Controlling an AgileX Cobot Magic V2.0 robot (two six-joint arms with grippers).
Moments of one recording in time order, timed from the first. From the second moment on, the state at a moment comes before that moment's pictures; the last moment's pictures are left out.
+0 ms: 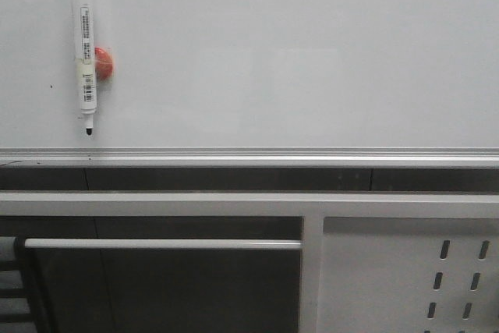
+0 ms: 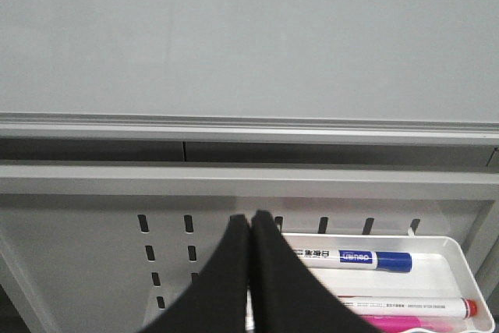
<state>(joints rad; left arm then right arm) -0.07 -0.01 0.00 -0.20 0.33 0.15 -0.09 -0.01 0.01 -0.14 0.33 0.08</state>
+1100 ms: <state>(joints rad) -0.07 -0.01 0.00 -0.42 0.31 0.15 -0.09 -0.01 0.01 -0.21 0.28 0.08</state>
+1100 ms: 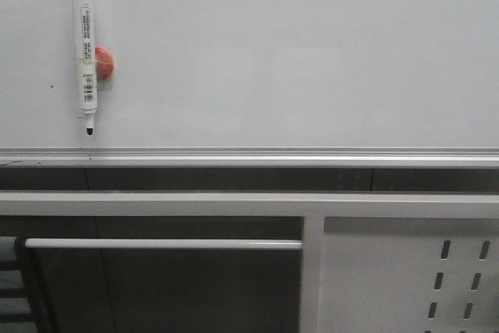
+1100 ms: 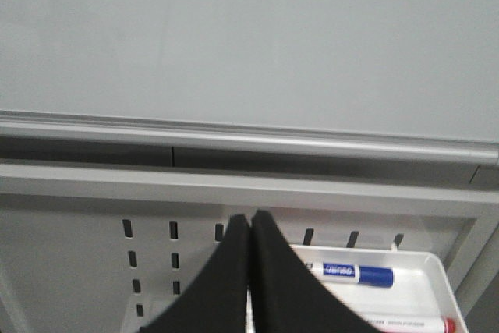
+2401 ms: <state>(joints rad) -0.12 0.51 -0.44 -0.86 0.45 0.79 0.11 0.13 -0.35 0.17 0.44 0.14</state>
